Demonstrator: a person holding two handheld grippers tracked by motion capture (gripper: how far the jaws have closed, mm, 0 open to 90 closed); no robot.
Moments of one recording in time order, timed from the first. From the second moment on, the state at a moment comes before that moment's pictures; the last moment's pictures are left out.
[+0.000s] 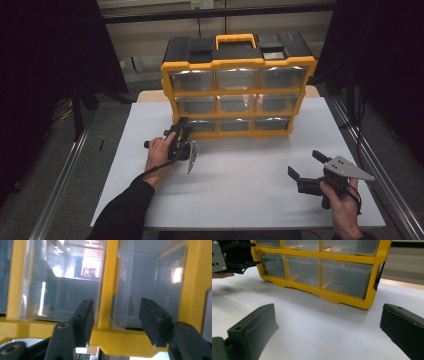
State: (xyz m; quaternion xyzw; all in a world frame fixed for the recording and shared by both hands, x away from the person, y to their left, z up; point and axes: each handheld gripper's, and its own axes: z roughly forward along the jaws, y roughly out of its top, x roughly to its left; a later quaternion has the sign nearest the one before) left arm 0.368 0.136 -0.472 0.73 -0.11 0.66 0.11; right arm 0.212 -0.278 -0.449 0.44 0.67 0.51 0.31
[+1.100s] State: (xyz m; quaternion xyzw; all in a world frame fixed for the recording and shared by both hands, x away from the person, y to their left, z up) left arm 0.375 0.134 -0.476 0.73 -0.10 0.67 0.10; right arm 0.213 -0.277 -0.450 0.44 0.67 0.51 0.31
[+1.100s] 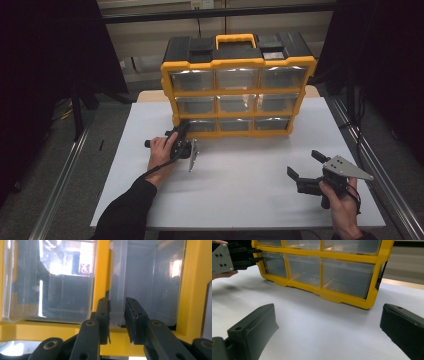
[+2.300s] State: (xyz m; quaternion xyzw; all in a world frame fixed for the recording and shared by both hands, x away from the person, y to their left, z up) left arm 0.371 0.133 -0.474 0.74 -0.11 0.66 0.09; right arm 0.213 -0.278 -0.450 0.44 0.67 0.52 0.31
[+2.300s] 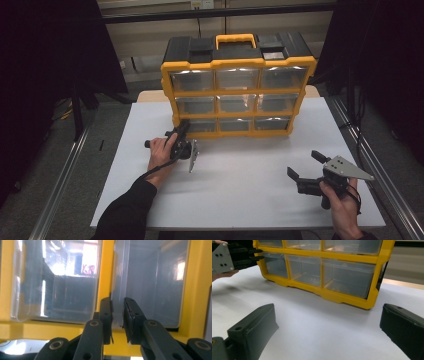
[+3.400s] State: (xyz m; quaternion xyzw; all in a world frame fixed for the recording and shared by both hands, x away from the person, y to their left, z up) left arm 0.361 0.139 -0.480 0.72 -0.11 0.67 0.16; right arm 0.212 -0.277 -0.449 0.44 0.67 0.52 0.31
